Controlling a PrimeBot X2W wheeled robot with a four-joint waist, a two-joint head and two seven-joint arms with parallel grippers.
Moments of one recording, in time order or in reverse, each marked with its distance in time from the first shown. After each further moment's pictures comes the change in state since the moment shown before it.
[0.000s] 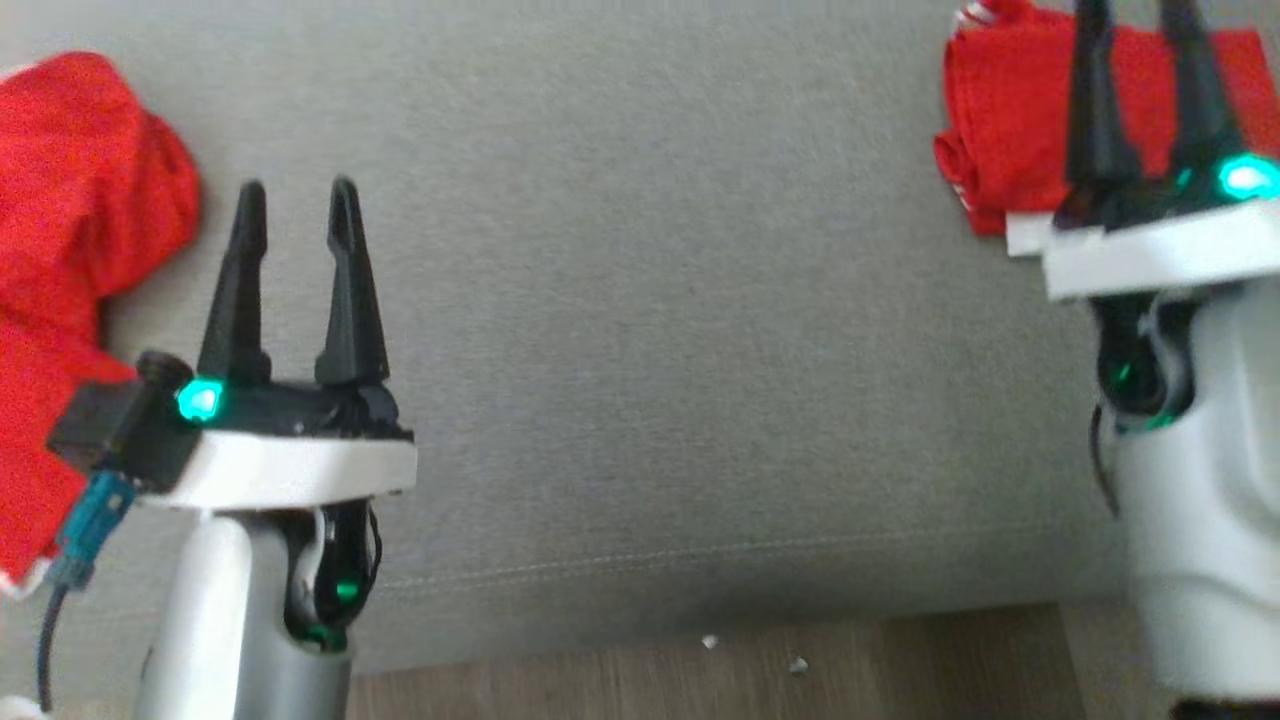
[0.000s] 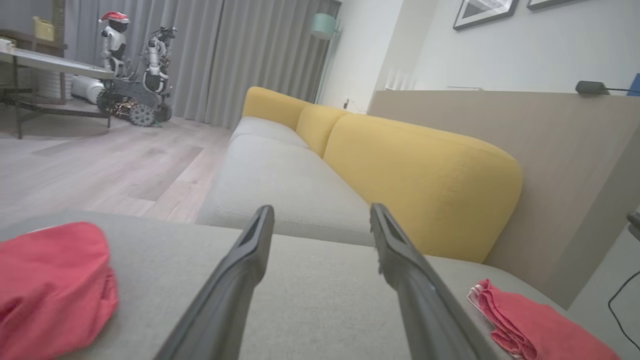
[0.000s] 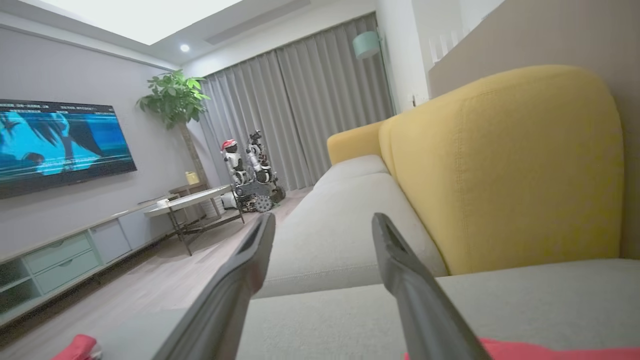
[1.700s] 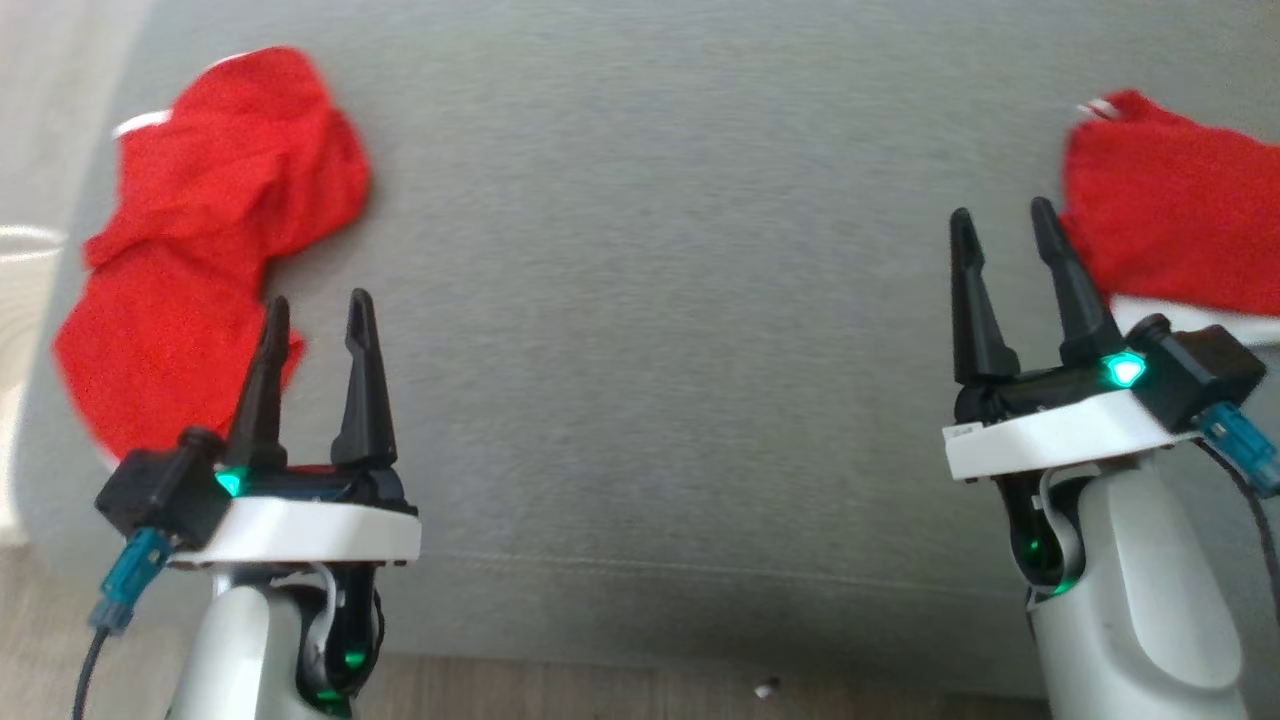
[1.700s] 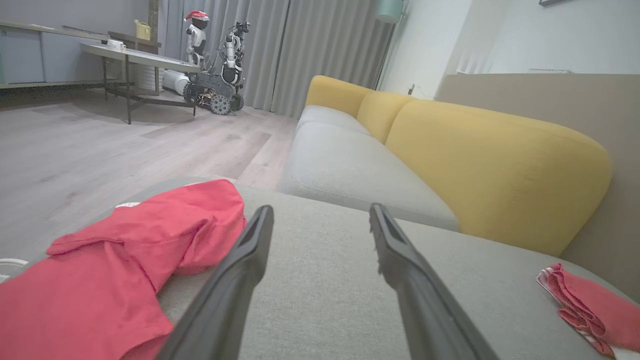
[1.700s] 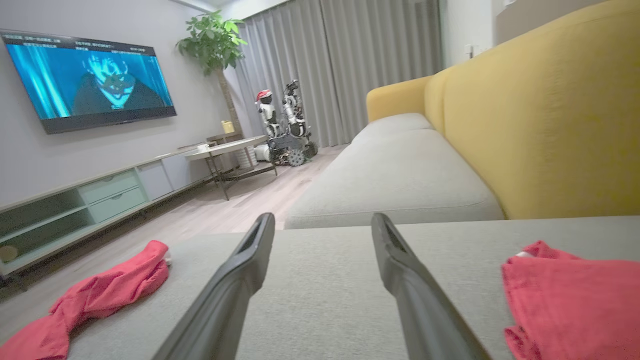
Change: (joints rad) left arm 0.122 0.000 0.007 0.077 0.007 0.018 0.000; right arm 0.299 0.143 -0.025 -0.068 -0.248 0.000 -0.027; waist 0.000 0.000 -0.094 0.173
